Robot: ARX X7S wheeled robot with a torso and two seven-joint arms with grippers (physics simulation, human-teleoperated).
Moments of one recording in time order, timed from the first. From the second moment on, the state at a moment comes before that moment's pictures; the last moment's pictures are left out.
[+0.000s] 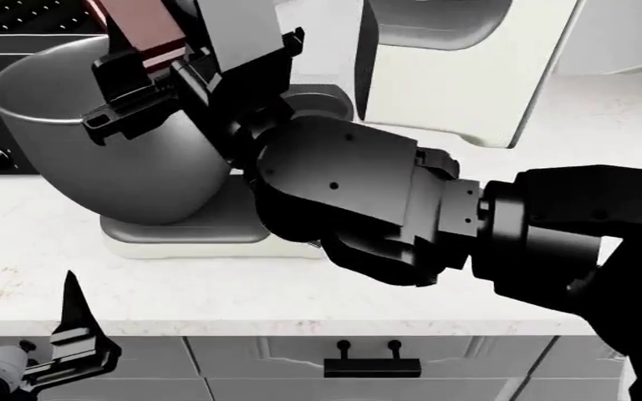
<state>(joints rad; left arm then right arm) 0.39 -0.73 -0.02 0.76 -0.57 -0.03 -0.72 1.70 0.15 -1.64 0.13 1.42 -0.28 0.59</state>
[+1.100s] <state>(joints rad) 0.37 -0.72 -0.01 0.74 -0.58 -0.02 -0.71 1.68 0.02 -1.54 0.37 1.46 -0.15 0.48</state>
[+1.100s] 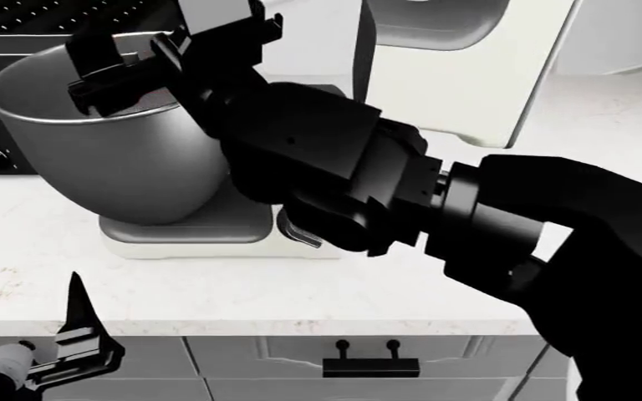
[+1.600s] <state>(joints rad) 0.35 -0.71 0.02 0.73 -0.57 -0.03 -0.70 1.64 0.21 -1.56 0.05 1.35 -0.24 0.63</state>
